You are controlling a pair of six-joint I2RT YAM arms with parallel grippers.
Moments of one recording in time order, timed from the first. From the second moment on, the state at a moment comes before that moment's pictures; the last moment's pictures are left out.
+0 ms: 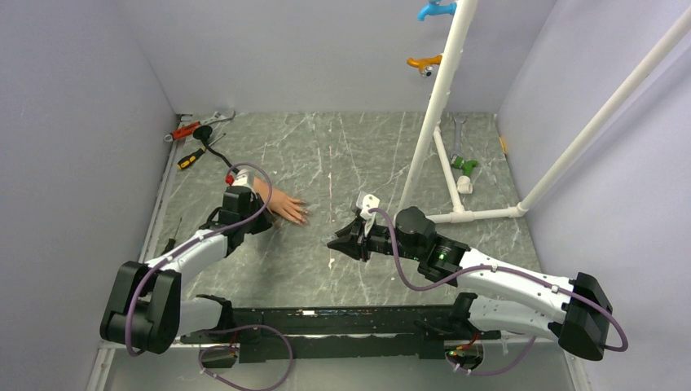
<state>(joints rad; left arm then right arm) -0.25 1.22 0.49 0.02 0.04 -0.57 1.01 0.99 0.63 0.21 -0.27 0.07</state>
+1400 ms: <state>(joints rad) -0.25 1.20 0.45 0.04 0.07 -0.57 1.01 1.01 0.63 0.22 -0.27 0.07</state>
